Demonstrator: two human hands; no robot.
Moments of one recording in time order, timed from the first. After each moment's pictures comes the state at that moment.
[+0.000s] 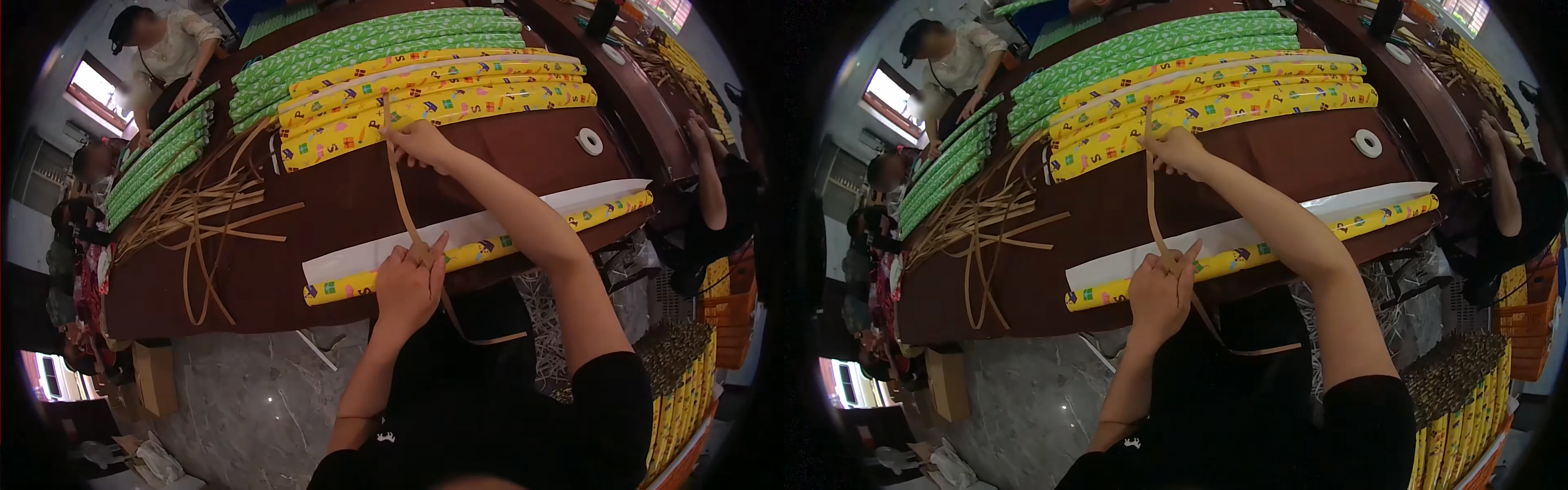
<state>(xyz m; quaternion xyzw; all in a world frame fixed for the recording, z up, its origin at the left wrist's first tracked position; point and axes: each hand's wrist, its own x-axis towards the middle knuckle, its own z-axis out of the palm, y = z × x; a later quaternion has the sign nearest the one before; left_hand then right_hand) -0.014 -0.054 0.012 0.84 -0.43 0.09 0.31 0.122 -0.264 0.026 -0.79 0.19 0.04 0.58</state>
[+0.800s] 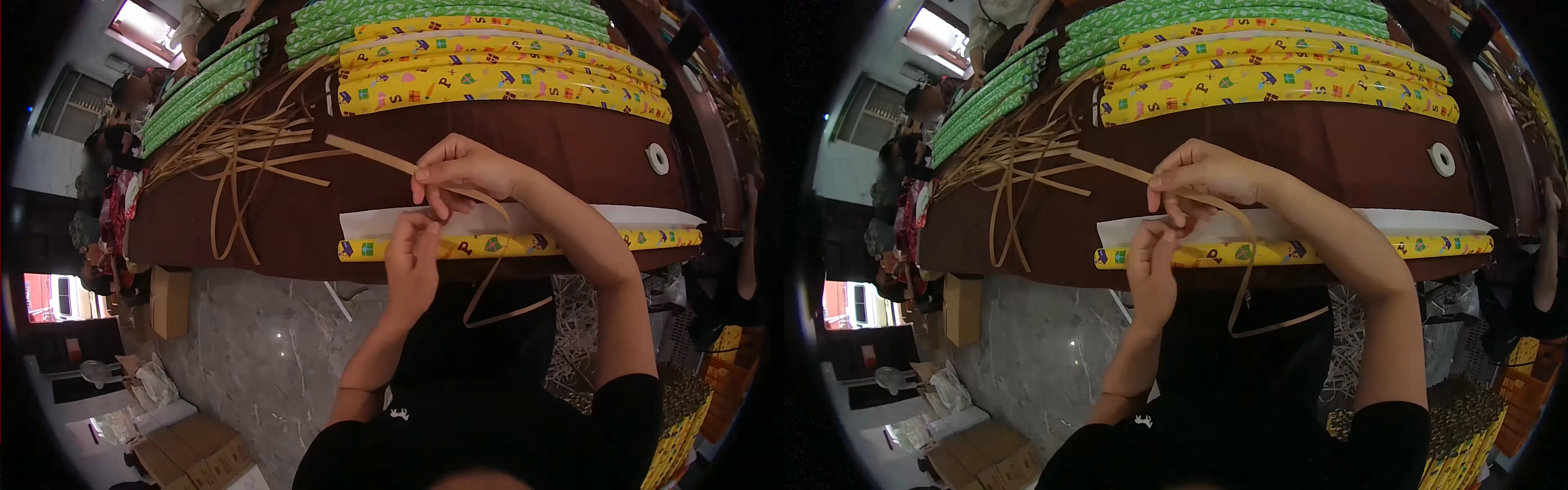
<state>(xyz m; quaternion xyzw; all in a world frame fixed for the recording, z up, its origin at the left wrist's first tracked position) -0.012 -0.029 0.023 0.70 -0.14 -0.09 0.70 0.065 -0.213 0.061 -0.53 -0.16 0.32 0.77</state>
